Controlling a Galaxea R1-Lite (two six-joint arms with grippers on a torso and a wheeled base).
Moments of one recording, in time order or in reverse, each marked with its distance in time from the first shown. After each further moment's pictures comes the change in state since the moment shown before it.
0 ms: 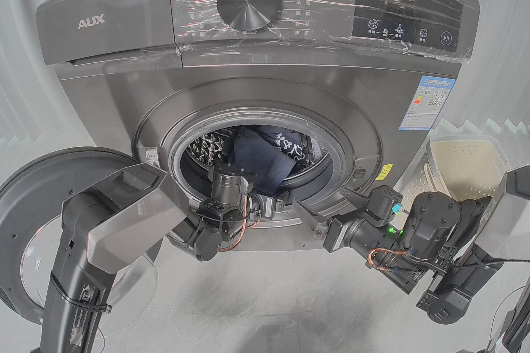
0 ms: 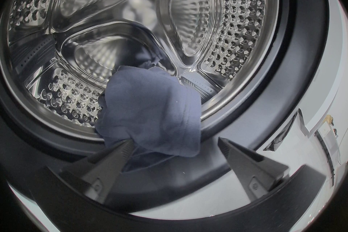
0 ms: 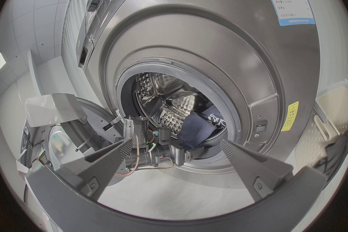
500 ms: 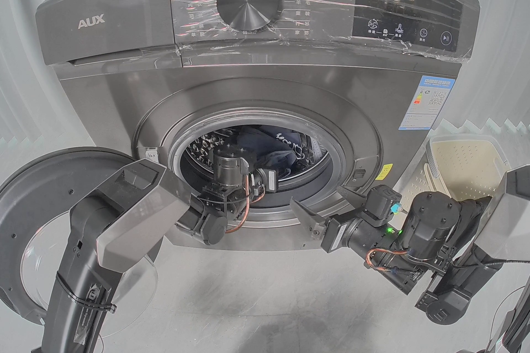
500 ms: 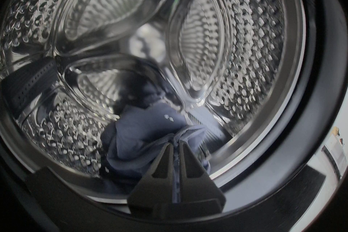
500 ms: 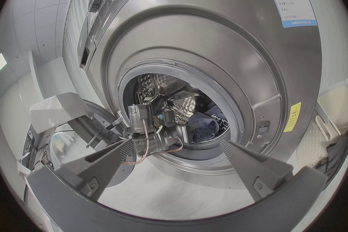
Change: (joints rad) left arm 0.014 0.050 -0.199 -0.032 0.031 -0.011; right arm 0.008 0.000 -0.008 0.000 0.000 0.000
